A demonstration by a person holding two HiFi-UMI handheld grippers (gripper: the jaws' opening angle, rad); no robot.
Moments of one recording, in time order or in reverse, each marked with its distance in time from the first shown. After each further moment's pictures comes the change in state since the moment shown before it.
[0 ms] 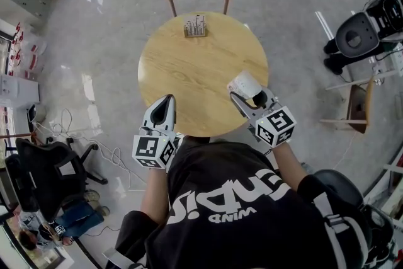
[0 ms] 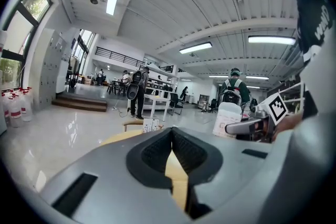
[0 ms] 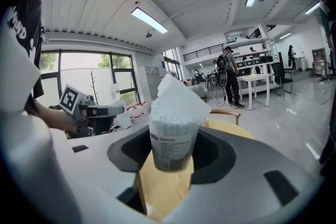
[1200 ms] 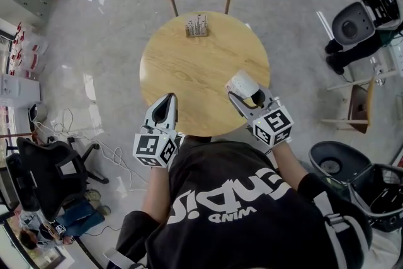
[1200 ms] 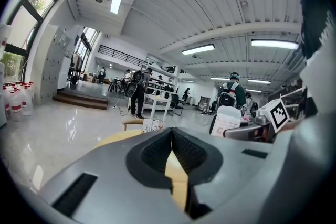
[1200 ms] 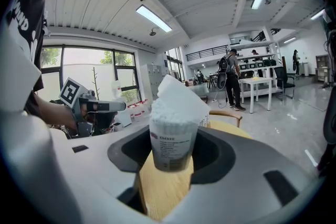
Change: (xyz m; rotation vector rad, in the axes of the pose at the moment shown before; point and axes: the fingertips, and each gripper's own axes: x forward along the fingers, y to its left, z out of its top) left arm 0.004 0.001 0.005 -0.045 -0.006 0.003; right arm 0.009 0.004 0.000 -0.047 0.007 0.008
